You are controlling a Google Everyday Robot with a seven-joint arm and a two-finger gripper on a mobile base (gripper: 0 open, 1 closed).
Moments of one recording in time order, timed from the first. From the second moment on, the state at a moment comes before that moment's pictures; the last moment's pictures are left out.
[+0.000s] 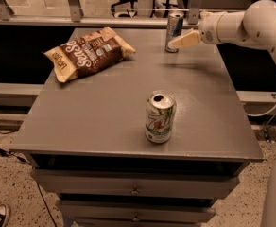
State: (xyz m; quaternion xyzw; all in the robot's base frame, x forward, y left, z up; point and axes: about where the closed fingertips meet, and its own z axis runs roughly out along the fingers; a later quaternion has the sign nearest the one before) arm 0.813 -0.193 0.910 -0.37 0.73 0.11 0.56
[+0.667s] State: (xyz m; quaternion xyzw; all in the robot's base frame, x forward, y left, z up) arm 0.854 -0.185 0.894 -0.30 0.75 0.16 0.56
